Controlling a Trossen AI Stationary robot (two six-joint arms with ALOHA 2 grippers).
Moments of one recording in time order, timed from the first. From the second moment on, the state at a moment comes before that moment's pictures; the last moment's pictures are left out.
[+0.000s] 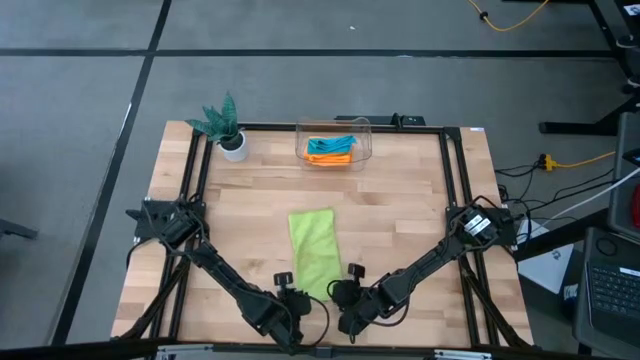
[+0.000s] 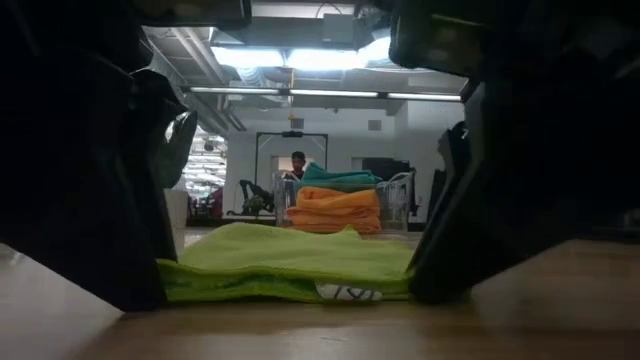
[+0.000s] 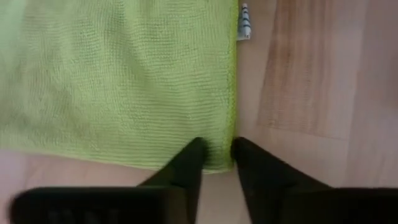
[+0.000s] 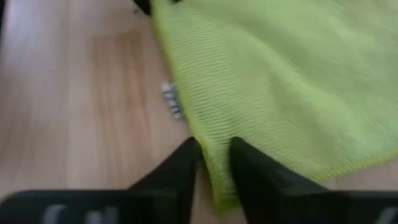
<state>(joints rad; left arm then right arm) -0.71 2.18 1.51 -0.69 -0.48 -0.84 0.65 2.13 1.29 -0.26 0.41 0.73</state>
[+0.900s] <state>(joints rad) -0.79 2.13 1.87 -1.01 -0.51 -0.70 0.74 2.04 1.64 -0.68 0.53 0.66</state>
